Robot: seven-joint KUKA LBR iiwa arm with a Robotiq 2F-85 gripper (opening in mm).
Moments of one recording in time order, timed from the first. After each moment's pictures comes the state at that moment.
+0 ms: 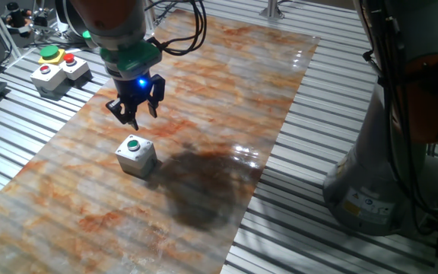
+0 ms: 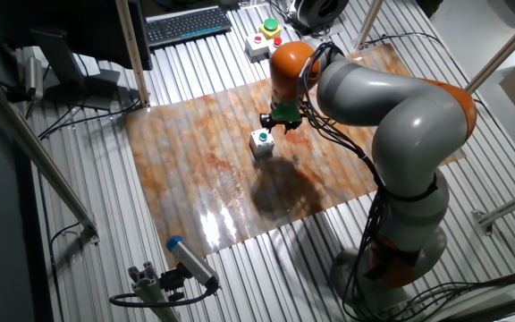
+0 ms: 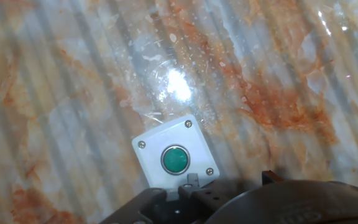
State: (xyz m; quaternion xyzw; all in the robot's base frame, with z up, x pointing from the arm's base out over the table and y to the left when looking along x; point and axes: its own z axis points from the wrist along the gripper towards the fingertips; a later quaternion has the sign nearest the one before) arm 0.529 0.131 0.161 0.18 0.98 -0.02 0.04
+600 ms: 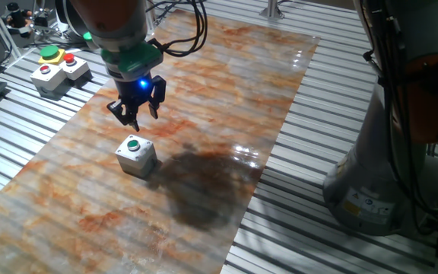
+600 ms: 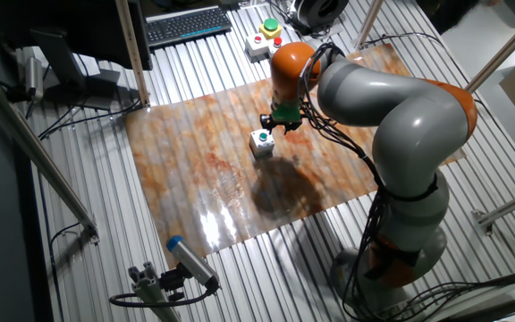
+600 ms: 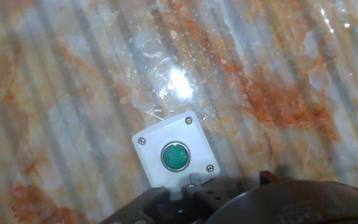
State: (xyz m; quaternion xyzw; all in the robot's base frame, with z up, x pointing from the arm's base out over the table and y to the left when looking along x) arm 0.526 0.131 0.159 0.18 0.98 -0.02 0.03
